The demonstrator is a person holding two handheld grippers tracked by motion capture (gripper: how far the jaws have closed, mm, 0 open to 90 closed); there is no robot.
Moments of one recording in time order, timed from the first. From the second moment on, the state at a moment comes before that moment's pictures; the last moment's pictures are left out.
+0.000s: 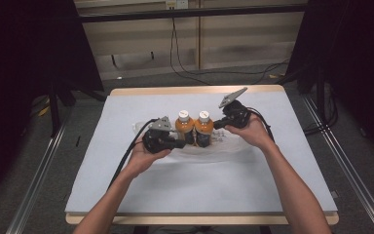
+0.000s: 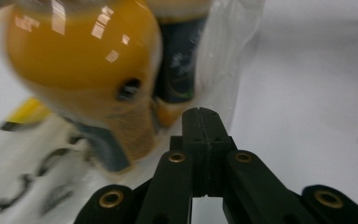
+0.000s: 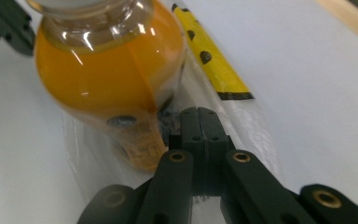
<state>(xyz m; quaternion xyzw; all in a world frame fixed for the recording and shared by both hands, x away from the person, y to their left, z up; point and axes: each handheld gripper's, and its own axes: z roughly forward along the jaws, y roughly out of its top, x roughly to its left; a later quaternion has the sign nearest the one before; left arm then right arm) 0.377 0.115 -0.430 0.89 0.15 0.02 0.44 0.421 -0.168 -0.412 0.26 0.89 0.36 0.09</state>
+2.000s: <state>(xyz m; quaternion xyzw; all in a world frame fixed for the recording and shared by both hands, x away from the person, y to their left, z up) 0.335 0.091 -0.475 0.93 0.11 -0.01 0.35 0.519 -0.133 -0.472 0.41 0.86 0.28 0.08</state>
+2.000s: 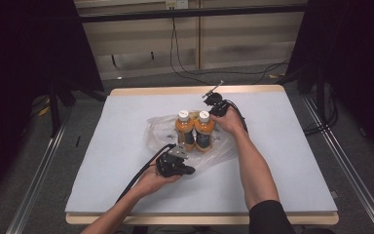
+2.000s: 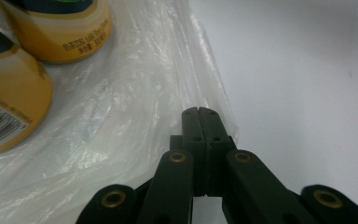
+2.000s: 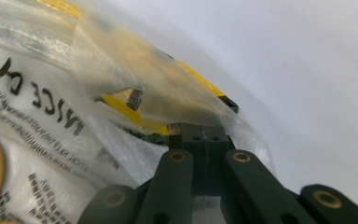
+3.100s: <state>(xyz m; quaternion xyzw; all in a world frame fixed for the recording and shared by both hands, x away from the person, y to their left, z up) 0.340 0.113 -0.451 0.88 0.14 -0.02 0.46 0.486 -0.156 -0.425 0.37 0.85 0.36 0.09</state>
